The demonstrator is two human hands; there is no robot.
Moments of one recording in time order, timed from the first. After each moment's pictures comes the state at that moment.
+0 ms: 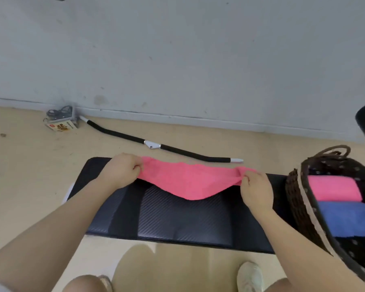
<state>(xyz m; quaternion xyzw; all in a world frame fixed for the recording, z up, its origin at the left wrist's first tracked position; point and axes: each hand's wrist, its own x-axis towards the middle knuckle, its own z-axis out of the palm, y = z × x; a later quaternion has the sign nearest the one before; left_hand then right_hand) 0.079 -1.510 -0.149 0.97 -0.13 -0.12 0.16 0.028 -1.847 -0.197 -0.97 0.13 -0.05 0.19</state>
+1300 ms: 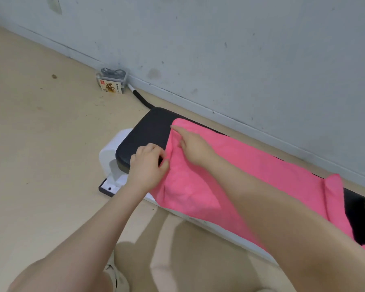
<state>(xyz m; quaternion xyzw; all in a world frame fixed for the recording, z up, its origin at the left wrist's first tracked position) -0.040 -1.432 -0.283 0.93 0.12 0.08 0.33 0.059 -1.553 -0.258 -0.93 -0.28 0.13 0.20</state>
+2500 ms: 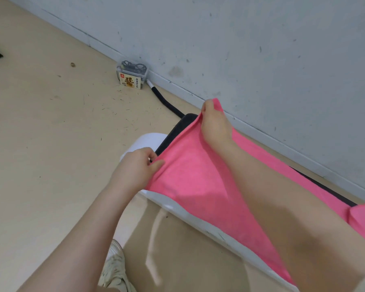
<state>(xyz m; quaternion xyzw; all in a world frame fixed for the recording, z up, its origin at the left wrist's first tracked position) -0.047 -1.334 -0.277 0.88 0.22 -0.01 0.42 0.112 -1.465 -0.246 -0.97 -0.20 -0.06 0.12</state>
